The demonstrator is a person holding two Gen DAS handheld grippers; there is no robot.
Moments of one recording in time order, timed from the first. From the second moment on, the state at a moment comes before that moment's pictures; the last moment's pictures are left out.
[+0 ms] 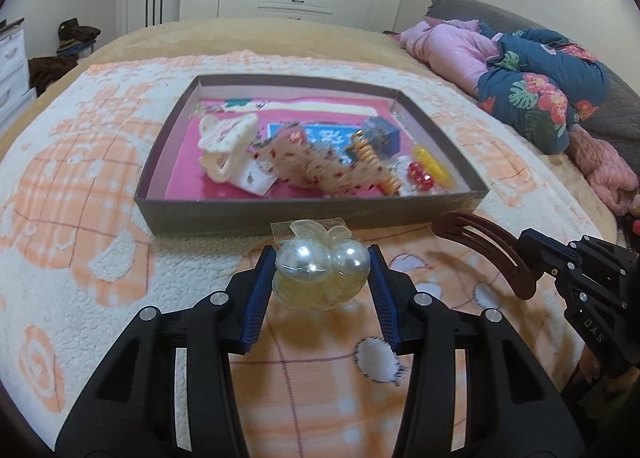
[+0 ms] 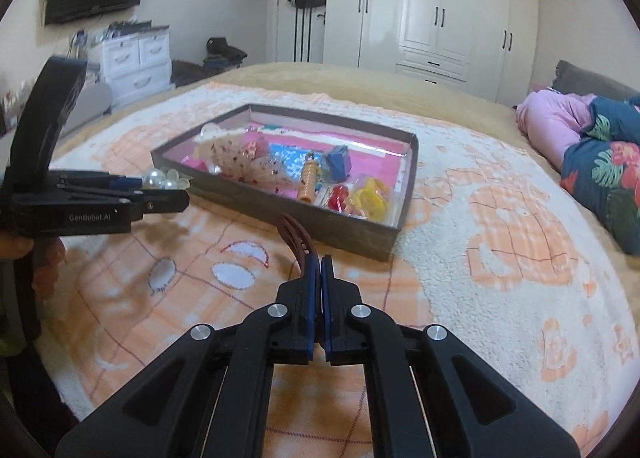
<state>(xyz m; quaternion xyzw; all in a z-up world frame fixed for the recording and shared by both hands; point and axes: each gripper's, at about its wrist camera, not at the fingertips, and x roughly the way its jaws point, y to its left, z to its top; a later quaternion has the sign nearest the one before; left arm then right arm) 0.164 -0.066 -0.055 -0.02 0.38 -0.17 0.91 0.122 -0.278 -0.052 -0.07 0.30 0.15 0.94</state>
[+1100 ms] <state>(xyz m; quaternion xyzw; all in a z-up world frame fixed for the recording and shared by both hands) 0.242 -0.080 -0.008 -0.03 0.33 -0.18 0.93 0.225 -0.286 -0.011 -0.05 0.26 0.11 0.96</state>
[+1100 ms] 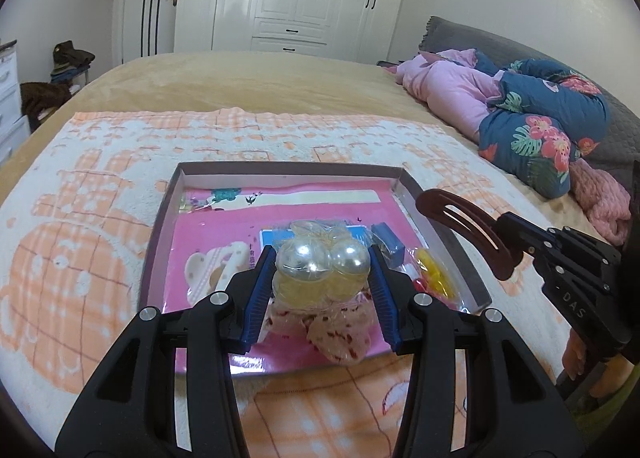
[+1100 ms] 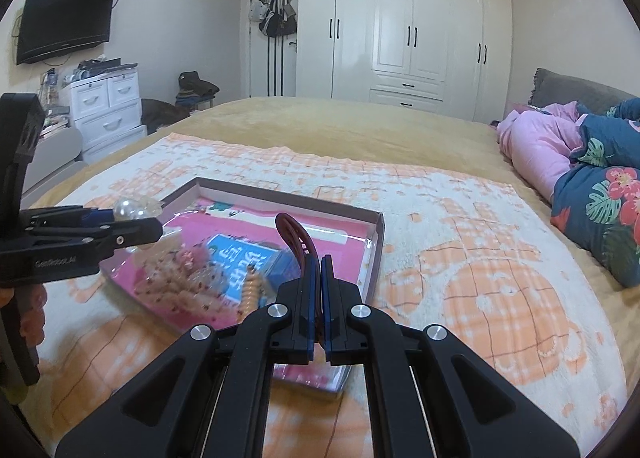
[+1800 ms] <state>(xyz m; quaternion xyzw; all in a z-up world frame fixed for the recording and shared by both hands) 0.262 -0.114 -0.039 0.00 0.36 -0.20 0.91 0.273 -0.285 -0.055 -0.02 0.32 0.09 0.94</state>
